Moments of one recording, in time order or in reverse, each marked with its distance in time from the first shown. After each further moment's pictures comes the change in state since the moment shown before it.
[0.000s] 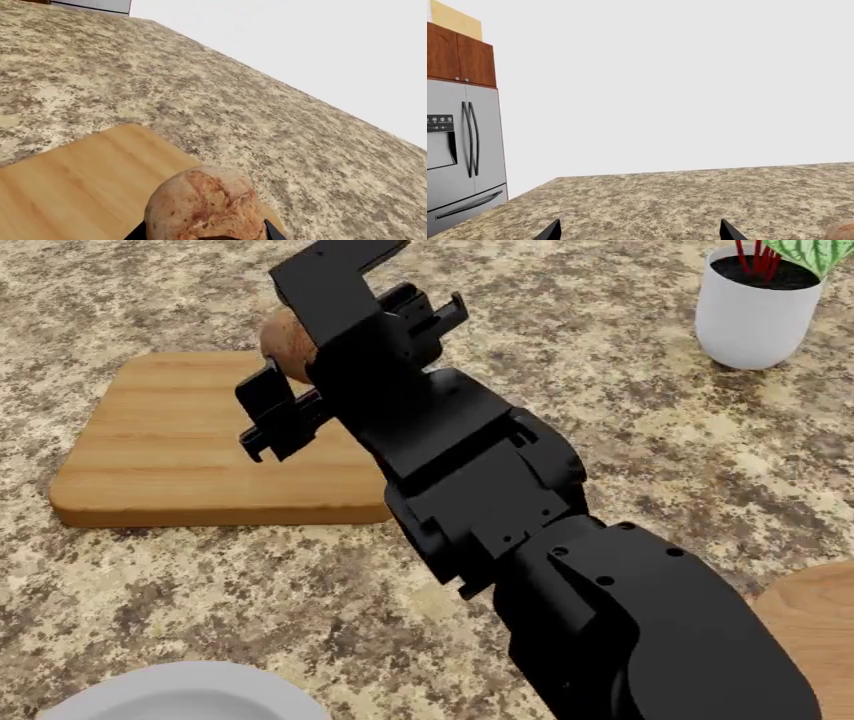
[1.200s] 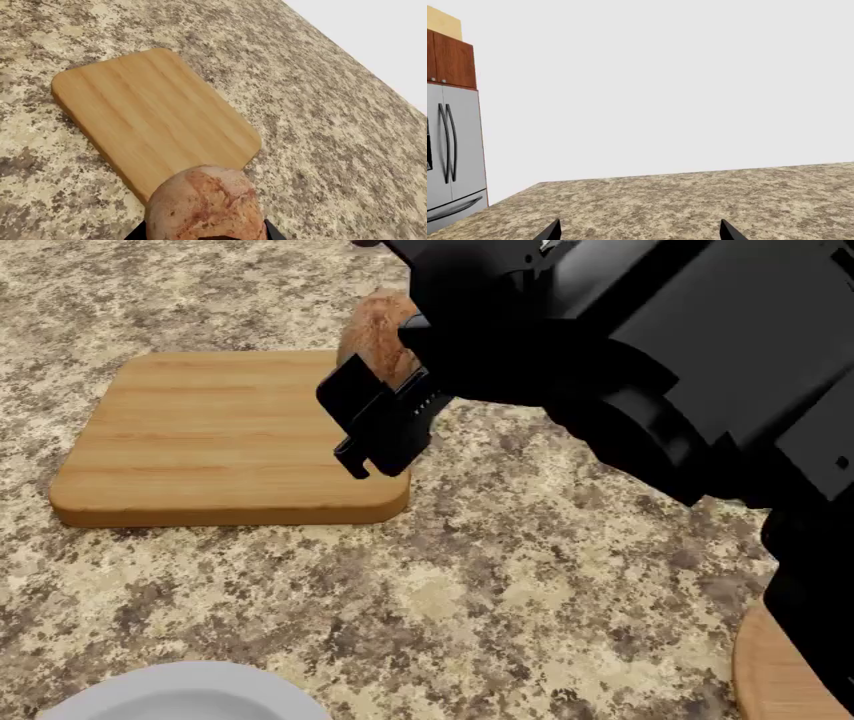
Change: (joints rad) left arm -0.045 0.049 0.105 -0.043 0.098 0.040 0.054; right arm 0.208 0.407 0.454 -0.795 -0.156 0.998 -0.110
